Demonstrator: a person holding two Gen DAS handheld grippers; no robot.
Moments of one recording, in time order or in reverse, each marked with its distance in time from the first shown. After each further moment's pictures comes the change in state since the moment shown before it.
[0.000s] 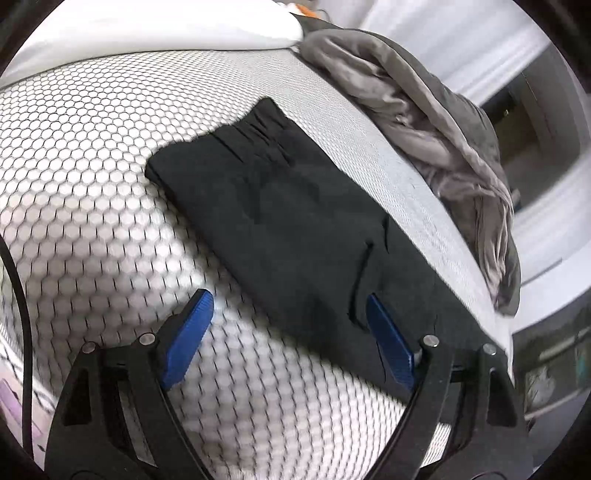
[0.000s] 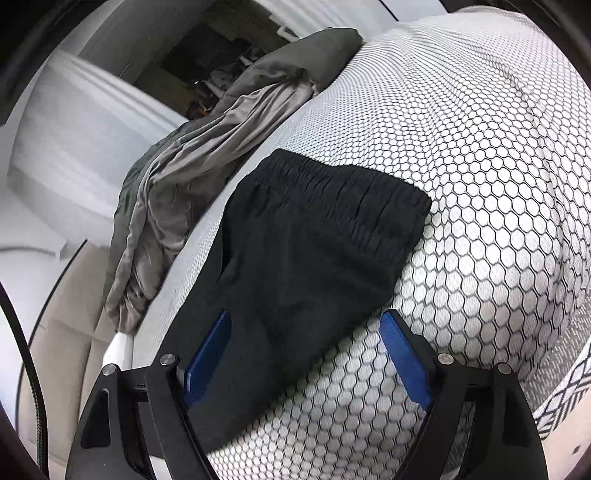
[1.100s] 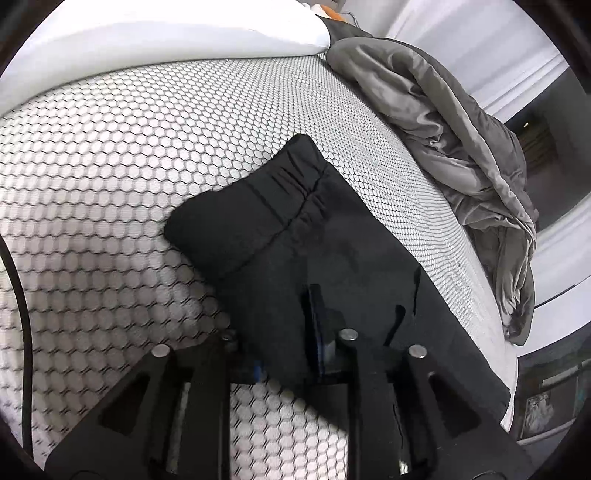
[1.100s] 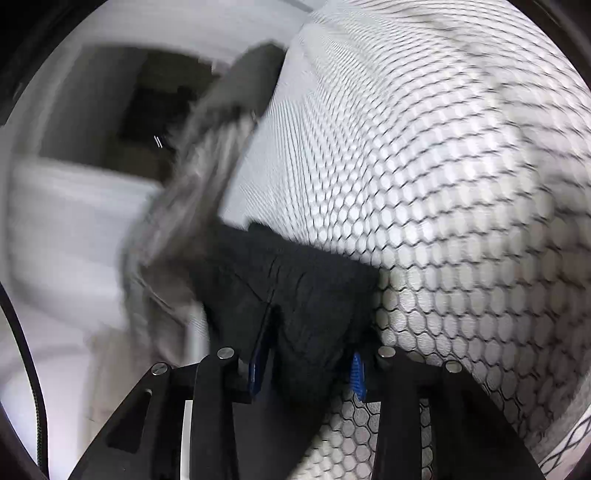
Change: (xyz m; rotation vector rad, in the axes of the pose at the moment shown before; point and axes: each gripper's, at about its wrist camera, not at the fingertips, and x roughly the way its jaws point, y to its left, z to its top) left arm 0.032 0.013 0.066 -0.038 0.012 0.065; right arm 0.048 -0.034 0.040 0.377 -0.084 0.102
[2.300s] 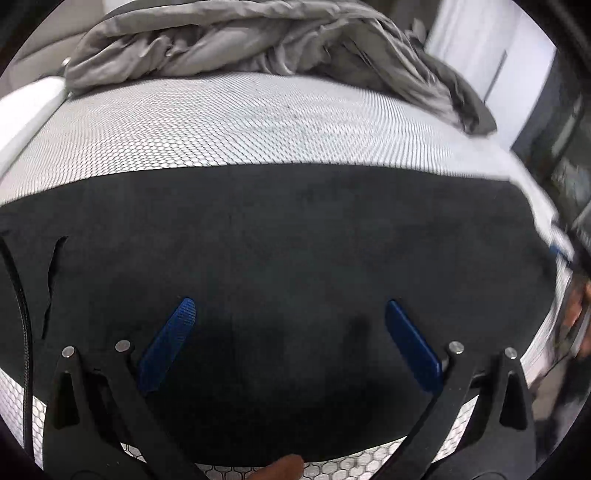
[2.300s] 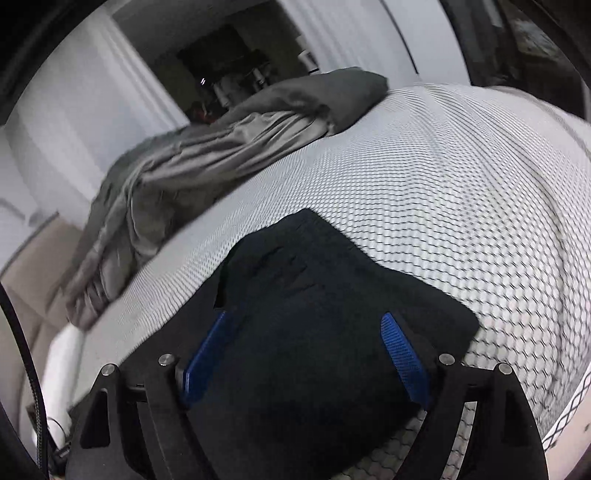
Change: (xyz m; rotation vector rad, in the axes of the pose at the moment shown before) left arm 0.050 -0.255 -0.207 0.813 0.155 -0.061; right arm 0.027 0.111 -0.051 -0.630 -0.050 -0.252
